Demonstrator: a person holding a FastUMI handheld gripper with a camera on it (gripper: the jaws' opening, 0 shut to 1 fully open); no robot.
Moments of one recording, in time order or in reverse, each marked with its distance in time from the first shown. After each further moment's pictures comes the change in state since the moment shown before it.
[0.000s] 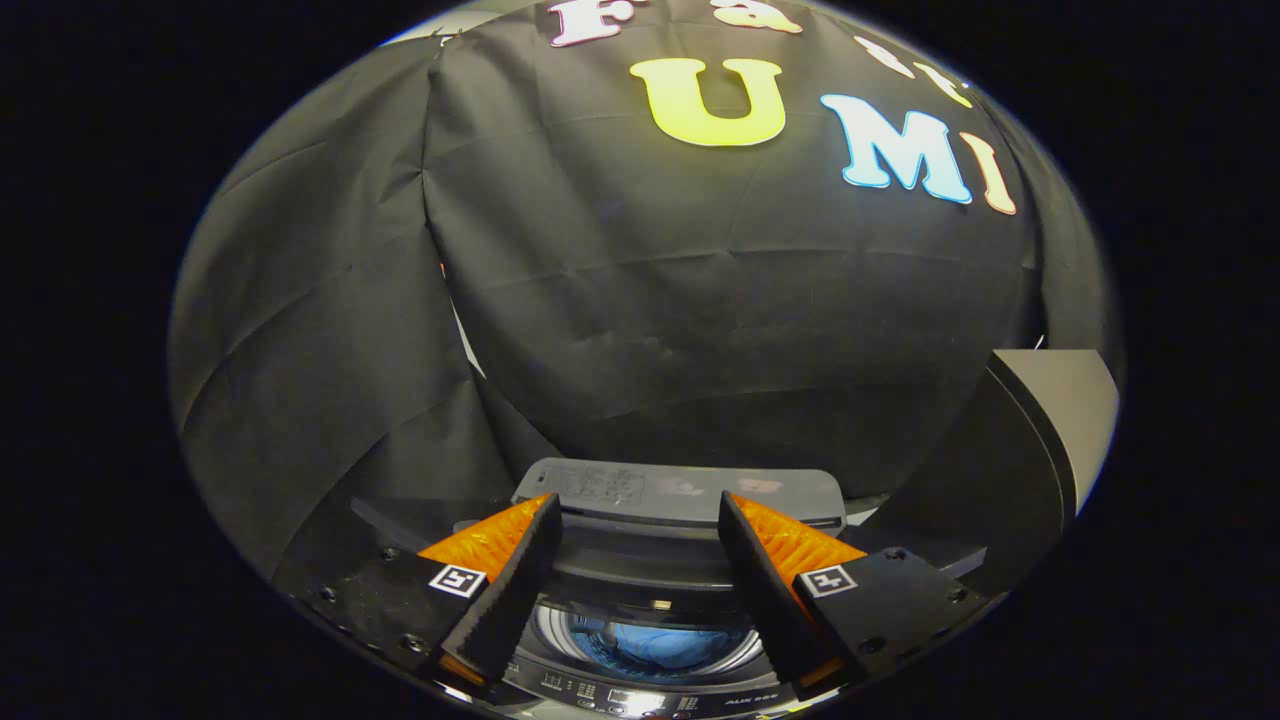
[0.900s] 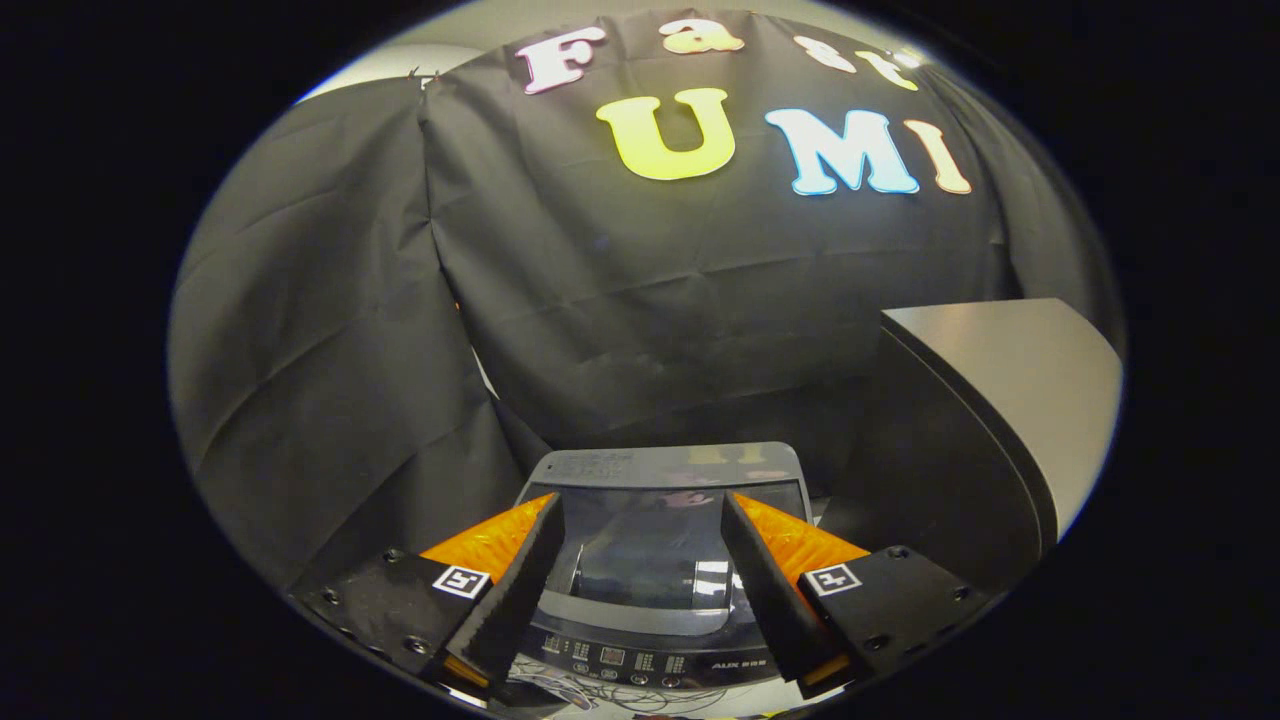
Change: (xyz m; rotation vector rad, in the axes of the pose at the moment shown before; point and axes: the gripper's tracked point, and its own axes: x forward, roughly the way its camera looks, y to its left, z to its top) arm -0.112 -0.044 -0.023 0.092 -0.134 0.066
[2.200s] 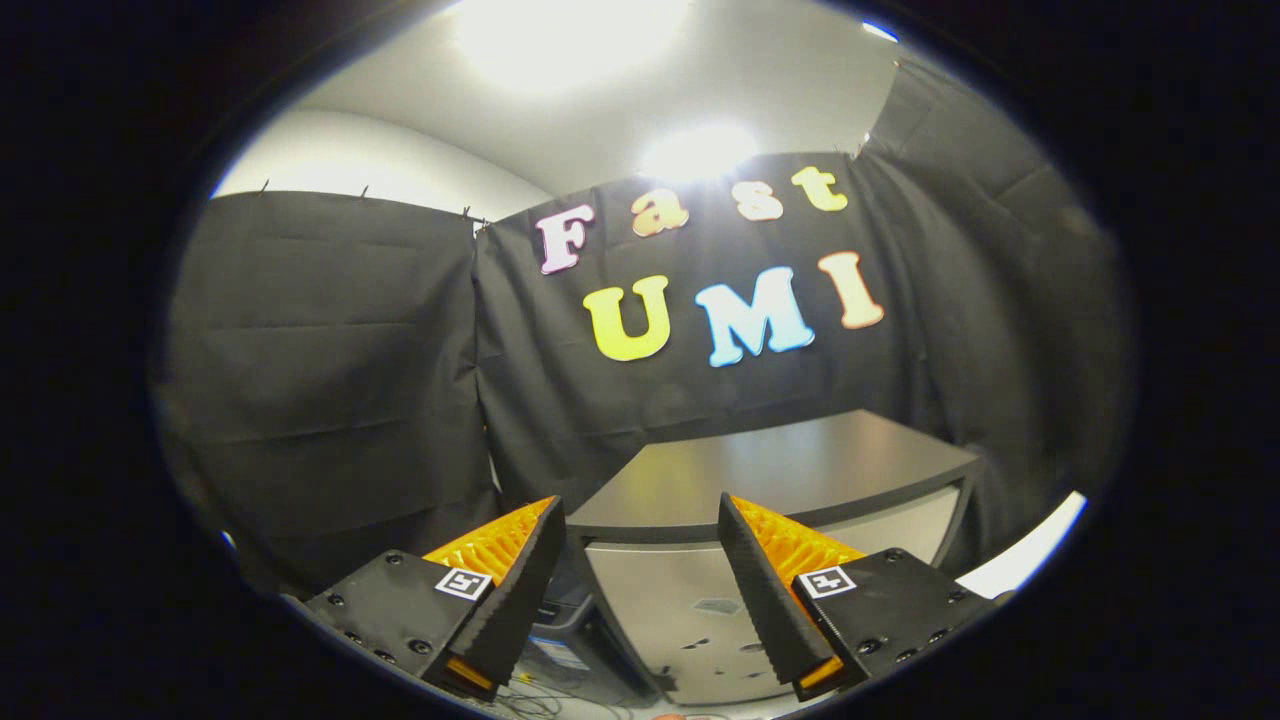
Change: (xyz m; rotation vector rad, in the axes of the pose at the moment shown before) arm -0.319 -0.258 -0.004 -0.161 -0.524 0.044
